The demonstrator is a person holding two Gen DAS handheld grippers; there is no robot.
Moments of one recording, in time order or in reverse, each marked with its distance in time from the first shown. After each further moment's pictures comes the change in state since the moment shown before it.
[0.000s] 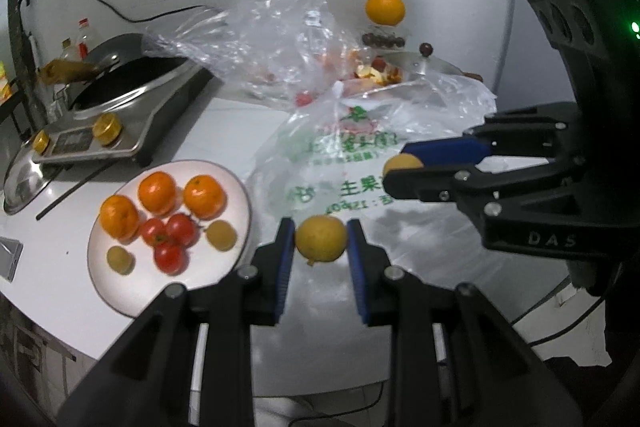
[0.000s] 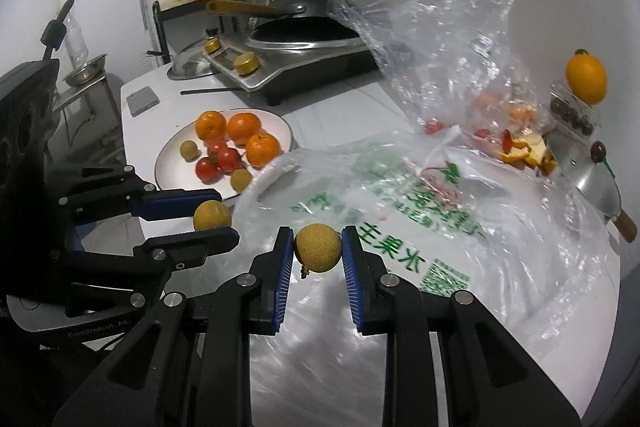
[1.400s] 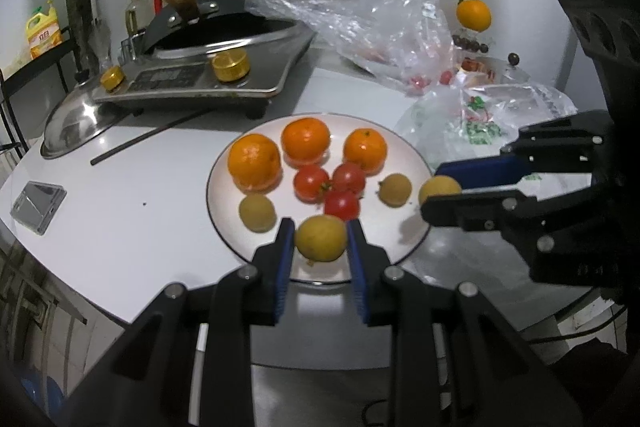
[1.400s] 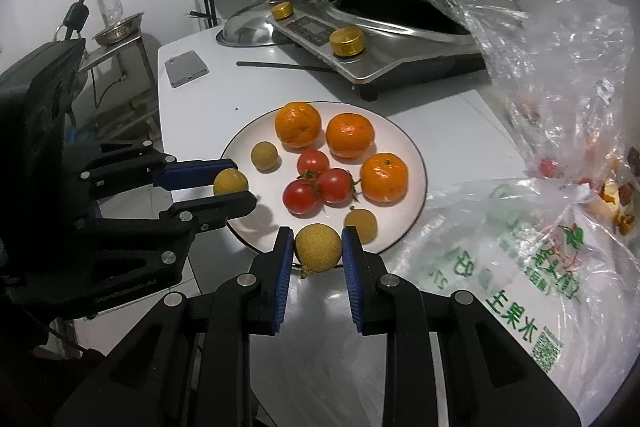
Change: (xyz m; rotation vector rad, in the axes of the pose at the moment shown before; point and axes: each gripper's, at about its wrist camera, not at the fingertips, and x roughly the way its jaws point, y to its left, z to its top) left arm -0.005 0.123 -0.041 -0.128 0.019 0.129; right arm 0.081 0.096 0.043 -0.123 0.099 0.112
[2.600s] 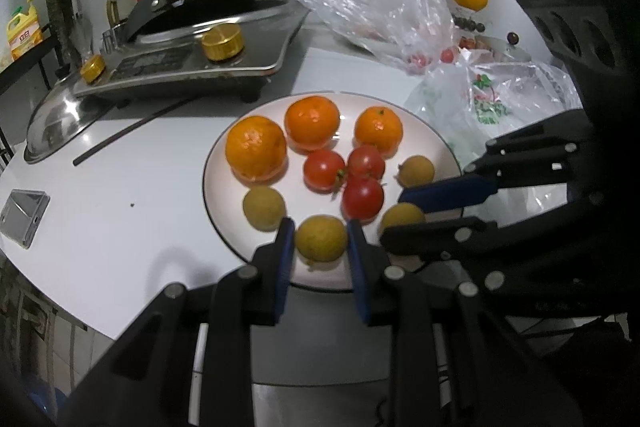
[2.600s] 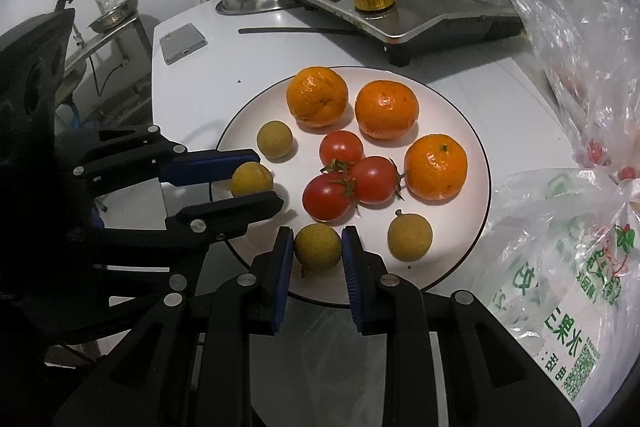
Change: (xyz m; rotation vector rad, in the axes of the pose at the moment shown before) left arm 0.024 0.015 0.000 0.046 0.063 -0.045; right arm 0.055 0.007 0.013 0.034 0.118 0.052
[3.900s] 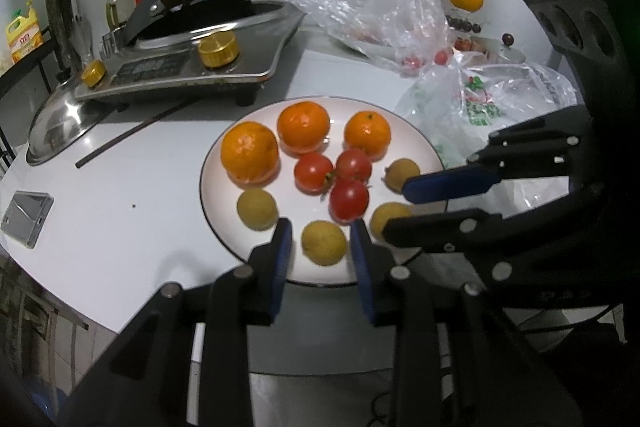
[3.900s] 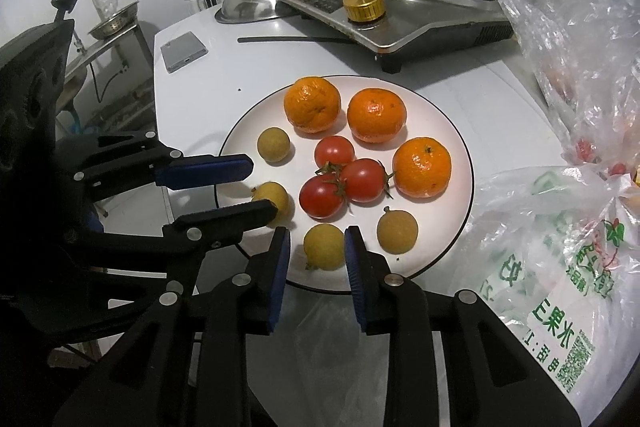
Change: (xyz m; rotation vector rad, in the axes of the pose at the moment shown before) left arm -0.011 -0.007 0.001 0.004 0.001 0.001; right arm -0.015 -0.001 -0.004 0.010 -0.026 -0.003
